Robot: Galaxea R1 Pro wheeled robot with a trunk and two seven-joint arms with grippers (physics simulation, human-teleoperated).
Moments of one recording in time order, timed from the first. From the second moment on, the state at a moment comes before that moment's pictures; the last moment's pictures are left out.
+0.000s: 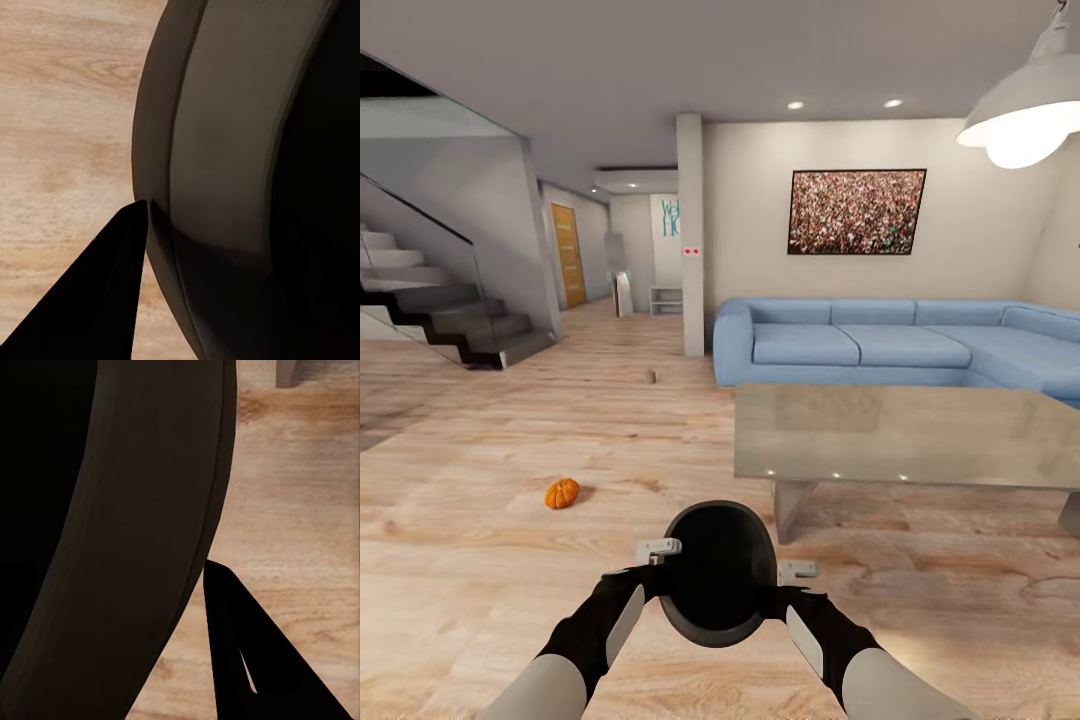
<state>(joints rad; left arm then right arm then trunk) -0.58 -0.15 -0.04 -0.56 0.11 0.37 0.06 -0.65 0.17 0.05 -0.30 -0.08 0.22 -0.06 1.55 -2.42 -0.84</state>
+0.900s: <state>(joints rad) -0.58 -0.15 -0.04 -0.56 0.11 0.37 0.06 -0.65 0.17 0.05 -0.30 -0.09 0.22 -0.07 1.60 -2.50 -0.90</state>
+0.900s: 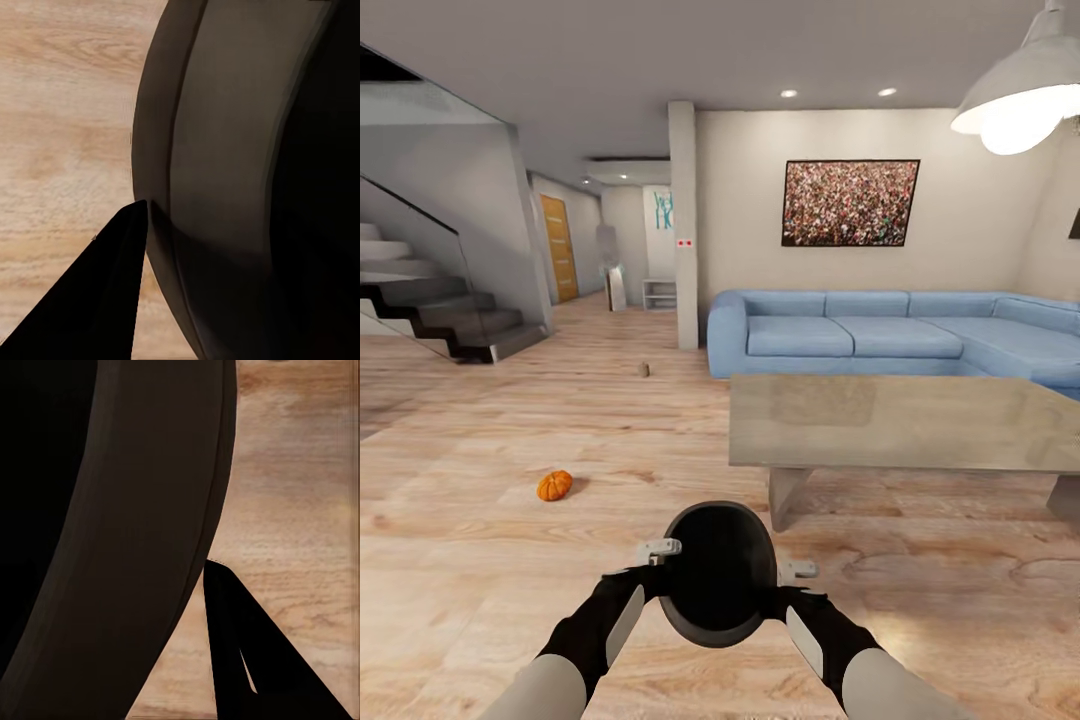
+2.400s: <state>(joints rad) -0.58 -0.15 -0.04 -0.56 0.11 0.37 0.06 -0.65 0.17 0.05 -0.30 -0.09 0.22 -0.07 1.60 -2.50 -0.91</state>
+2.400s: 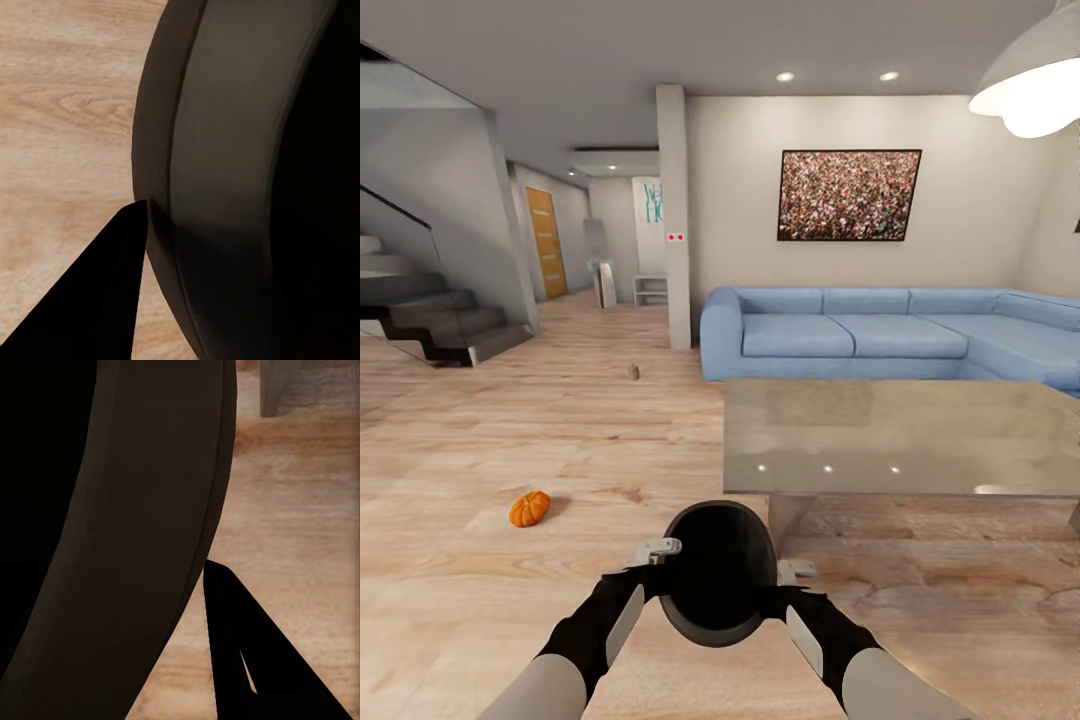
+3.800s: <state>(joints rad) -0.58 -0.15 -0.04 -0.56 0.11 0.37 0.06 -0.65 0.17 0.05 -0.30 -0.08 0.22 -0.07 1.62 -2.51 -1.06</state>
